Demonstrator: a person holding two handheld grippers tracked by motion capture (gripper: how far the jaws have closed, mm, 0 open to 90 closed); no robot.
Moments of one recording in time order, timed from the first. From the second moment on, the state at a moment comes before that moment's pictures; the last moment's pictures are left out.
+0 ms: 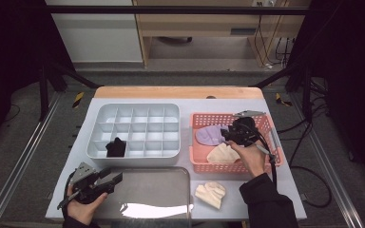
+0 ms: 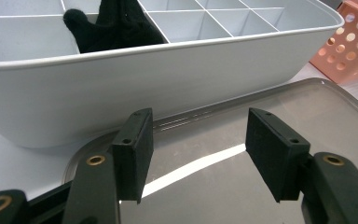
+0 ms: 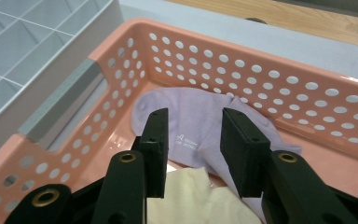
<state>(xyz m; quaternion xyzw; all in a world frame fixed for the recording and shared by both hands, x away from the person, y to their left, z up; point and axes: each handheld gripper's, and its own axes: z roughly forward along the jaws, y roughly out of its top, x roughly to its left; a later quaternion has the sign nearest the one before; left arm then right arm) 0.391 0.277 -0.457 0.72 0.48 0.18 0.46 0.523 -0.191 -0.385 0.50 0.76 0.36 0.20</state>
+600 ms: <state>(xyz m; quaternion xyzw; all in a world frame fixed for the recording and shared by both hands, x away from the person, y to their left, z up) 0.391 0.277 -0.458 0.72 0.48 0.18 0.46 0.545 -0.195 -0.403 0.51 0.78 0.32 0.18</state>
